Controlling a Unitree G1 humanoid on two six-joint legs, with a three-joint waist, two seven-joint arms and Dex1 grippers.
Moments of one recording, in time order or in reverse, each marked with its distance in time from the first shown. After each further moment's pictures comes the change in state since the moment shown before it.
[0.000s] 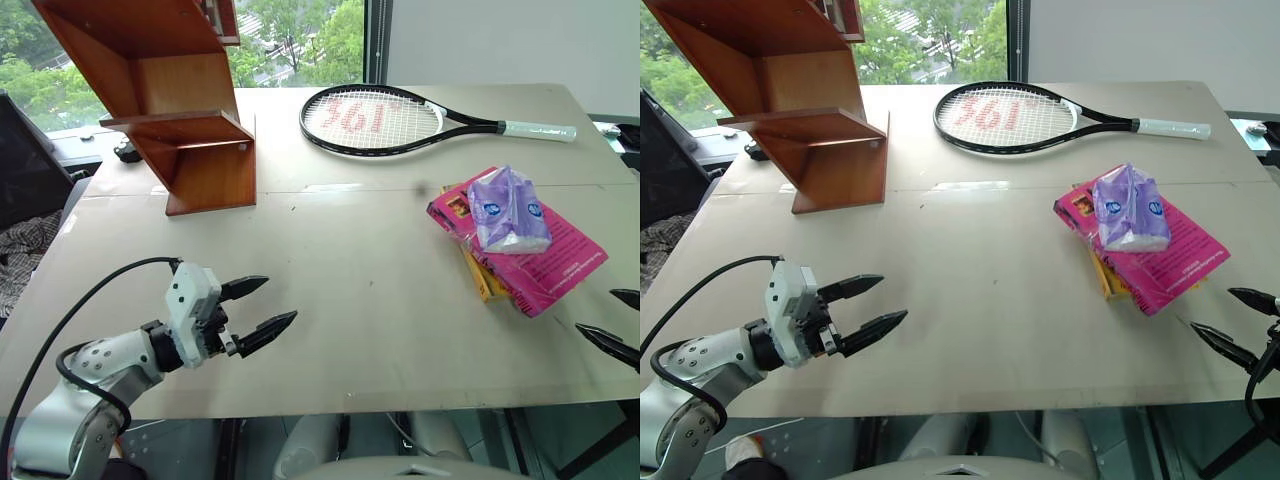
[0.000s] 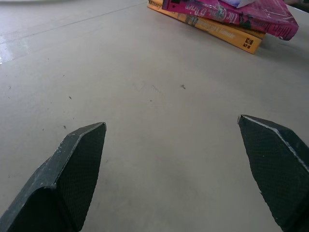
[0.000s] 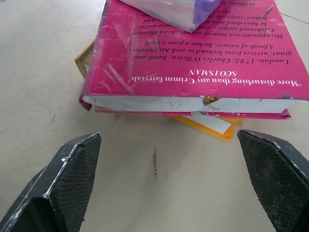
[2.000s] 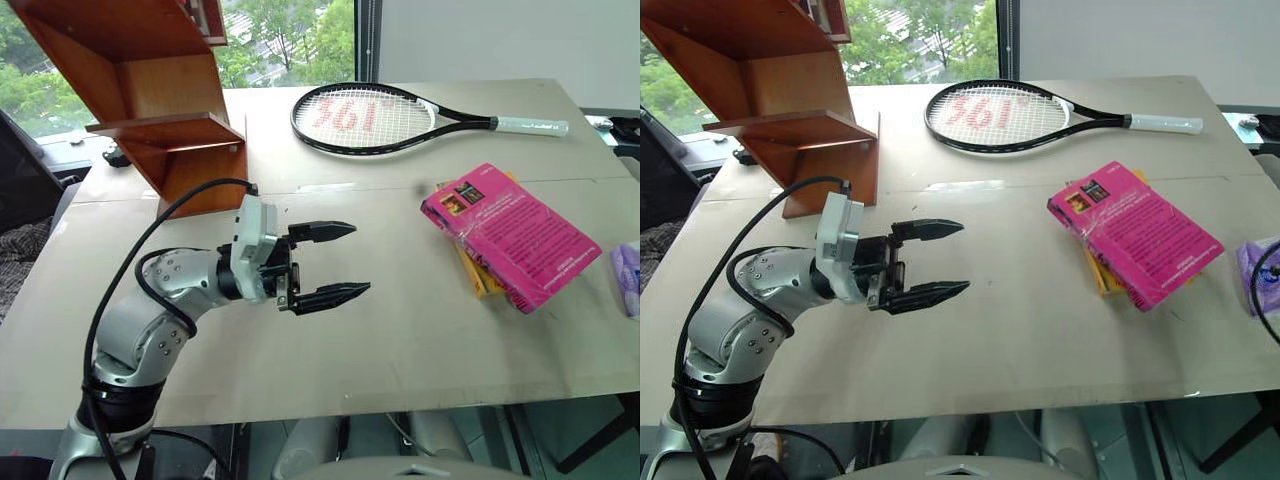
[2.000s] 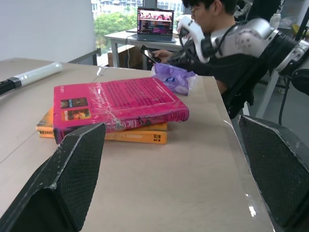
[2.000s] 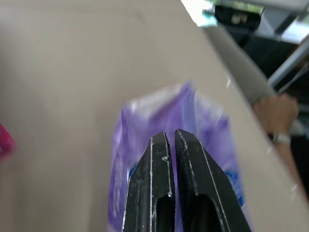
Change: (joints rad) left arm -0.547 -0.042 -0.293 0.090 -0.108 -0.012 -0.166; right arm -0.441 0.088 0.084 0.254 -0.211 0.318 -0.695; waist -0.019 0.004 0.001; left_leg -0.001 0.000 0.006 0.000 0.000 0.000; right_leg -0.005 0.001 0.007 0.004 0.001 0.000
